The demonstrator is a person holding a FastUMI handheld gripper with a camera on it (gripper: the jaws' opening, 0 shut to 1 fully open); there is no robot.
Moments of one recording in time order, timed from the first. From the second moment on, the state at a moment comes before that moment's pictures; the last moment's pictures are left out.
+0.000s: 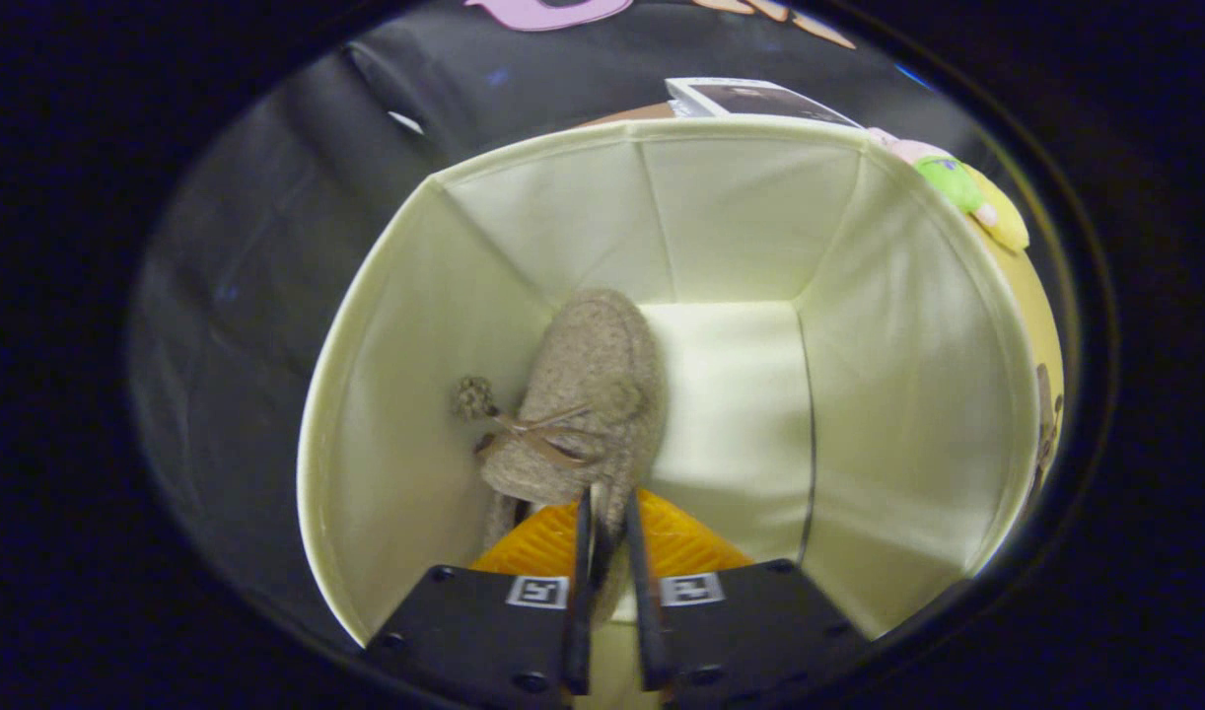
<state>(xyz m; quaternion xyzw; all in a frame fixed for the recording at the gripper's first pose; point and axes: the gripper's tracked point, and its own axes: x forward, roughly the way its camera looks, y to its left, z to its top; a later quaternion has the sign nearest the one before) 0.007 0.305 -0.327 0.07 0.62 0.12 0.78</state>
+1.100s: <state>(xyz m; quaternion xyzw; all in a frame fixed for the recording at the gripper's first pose) 0.038 0.136 -0.160 -0.02 0.31 0.21 0.93</state>
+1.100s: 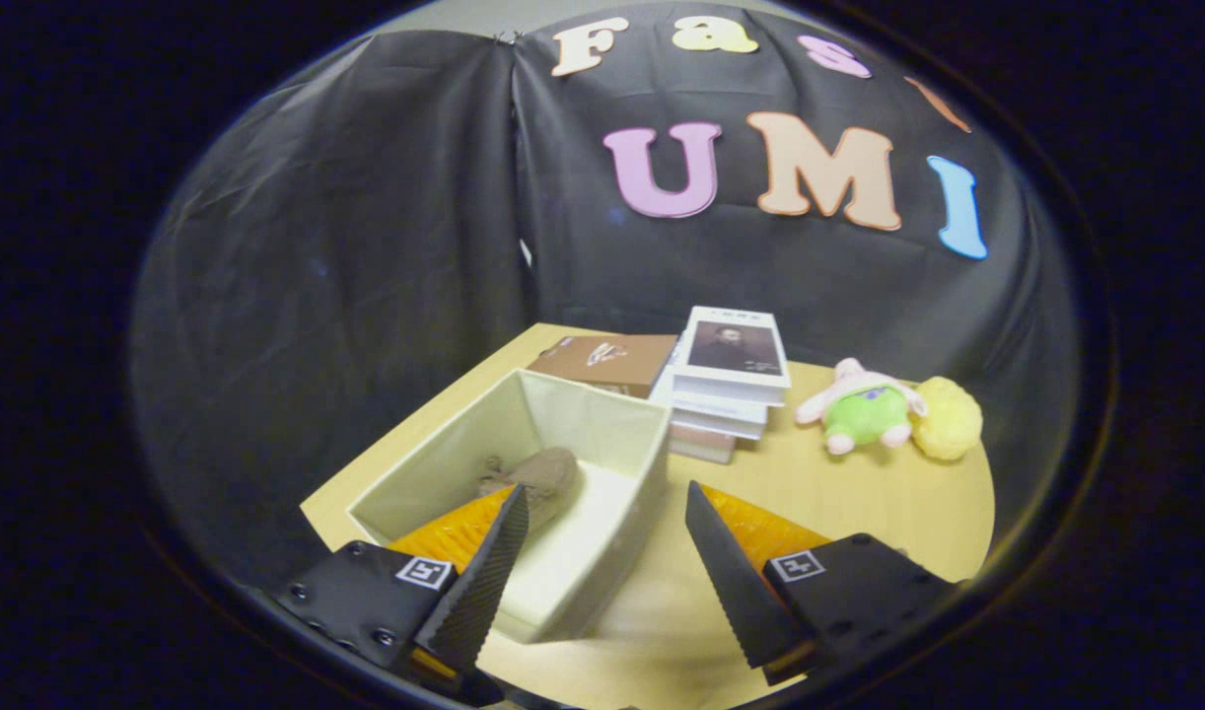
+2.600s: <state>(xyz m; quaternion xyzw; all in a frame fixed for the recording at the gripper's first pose) -0.027 -0.186 -0.348 -0.04 0.49 0.10 0.87</state>
